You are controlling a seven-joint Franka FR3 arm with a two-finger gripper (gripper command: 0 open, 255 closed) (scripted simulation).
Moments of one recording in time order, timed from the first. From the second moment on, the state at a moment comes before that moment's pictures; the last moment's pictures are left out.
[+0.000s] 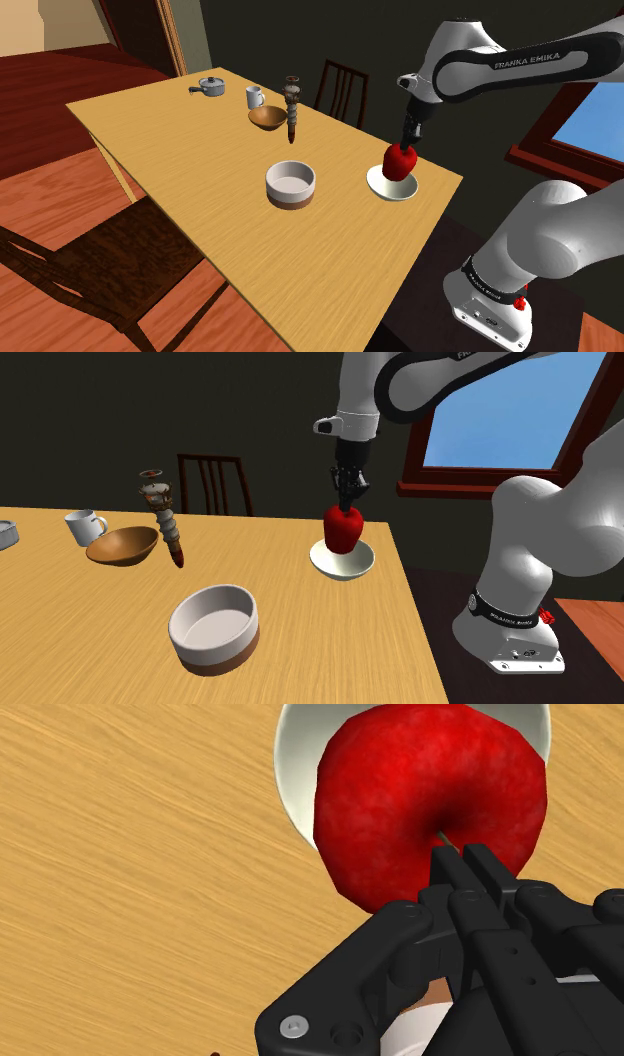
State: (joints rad) arm 0.00 -0.59 -0.25 -2.61 -0.16 2.10 -0.79
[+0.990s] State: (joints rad) arm 0.00 -0.61 -0.25 -2.59 -0.16 2.06 -0.79
